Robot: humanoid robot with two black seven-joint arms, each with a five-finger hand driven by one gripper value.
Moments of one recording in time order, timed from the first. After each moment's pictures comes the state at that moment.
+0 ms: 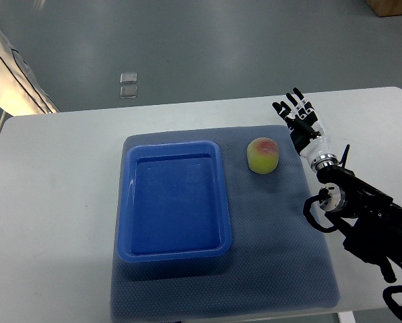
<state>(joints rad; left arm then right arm) 0.00 0.00 0.03 -0.14 0.00 0.01 0.06 0.62 -0.06 0.80 0.58 -0.15 0.12 0.53</state>
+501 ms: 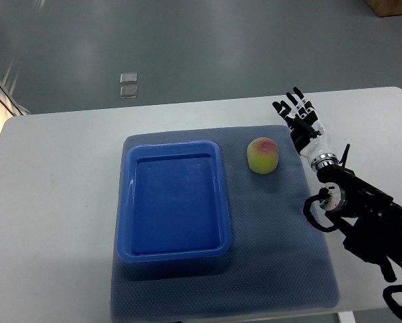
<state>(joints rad) -0.01 0.00 0.03 -0.15 0.00 0.02 0.07 0.63 -0.06 0.80 0.58 -0.15 0.12 0.53</state>
